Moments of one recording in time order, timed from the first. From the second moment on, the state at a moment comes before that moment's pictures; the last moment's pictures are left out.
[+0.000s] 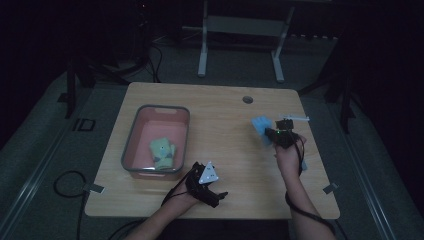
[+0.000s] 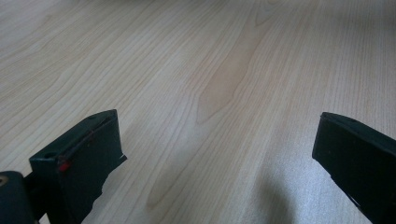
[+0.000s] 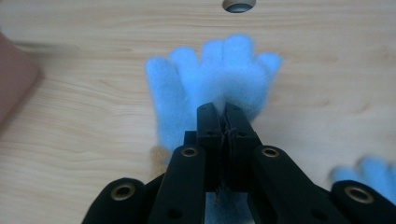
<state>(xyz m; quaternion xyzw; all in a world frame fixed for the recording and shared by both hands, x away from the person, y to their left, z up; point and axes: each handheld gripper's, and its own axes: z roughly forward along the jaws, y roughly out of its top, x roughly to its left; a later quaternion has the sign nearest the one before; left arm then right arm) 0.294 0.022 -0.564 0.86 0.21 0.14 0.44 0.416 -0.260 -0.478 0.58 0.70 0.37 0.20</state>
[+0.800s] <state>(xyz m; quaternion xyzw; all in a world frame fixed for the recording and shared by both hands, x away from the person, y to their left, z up) 0.291 0.017 -0.565 0.87 0.19 0.14 0.43 0.369 -0.237 -0.553 0.58 0.72 0.33 0.19</state>
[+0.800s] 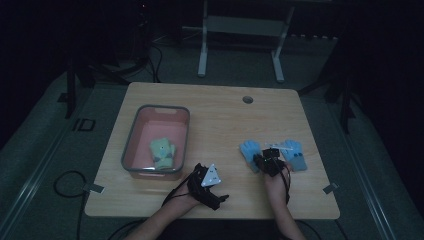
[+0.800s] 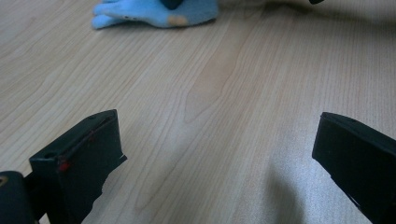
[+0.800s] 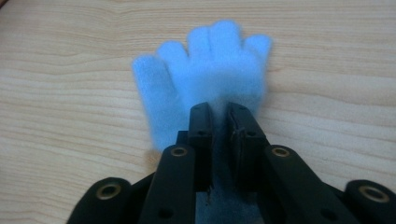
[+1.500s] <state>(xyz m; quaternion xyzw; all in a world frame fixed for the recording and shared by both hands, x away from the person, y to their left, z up) 0.293 0.018 -0.566 0.87 0.19 0.13 0.43 0.396 -0.270 -0.540 0.40 0.82 0.38 0.15</state>
